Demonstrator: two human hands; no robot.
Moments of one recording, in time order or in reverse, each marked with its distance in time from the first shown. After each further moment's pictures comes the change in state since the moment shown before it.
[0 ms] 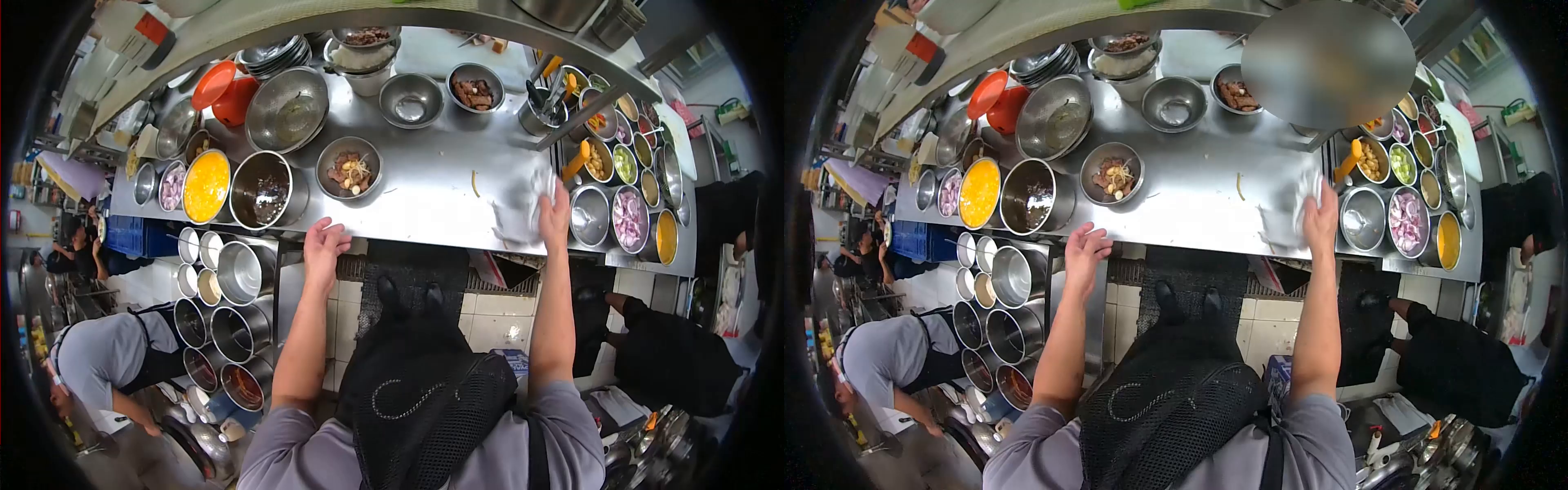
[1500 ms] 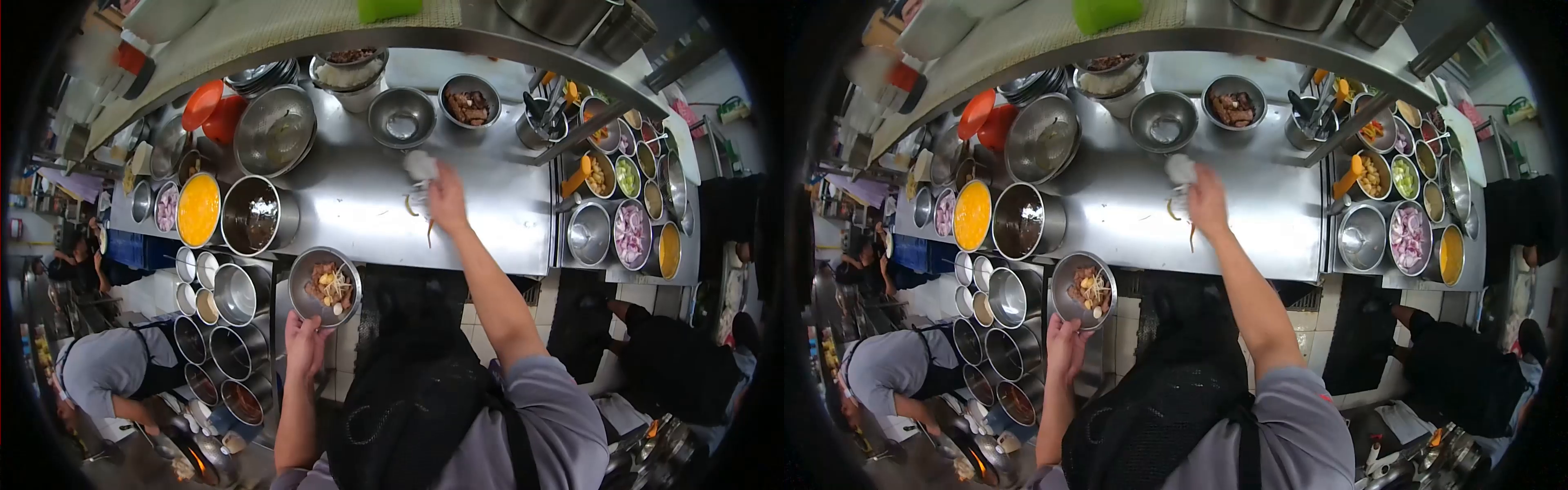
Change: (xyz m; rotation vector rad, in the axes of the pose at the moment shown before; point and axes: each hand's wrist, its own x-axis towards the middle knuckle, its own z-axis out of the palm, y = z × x) left_hand -0.107 0.014 -0.034 -0.305 0.035 -0.184; right_hand 0.015 -0.102 0.184 0.183 -0.134 -0.309
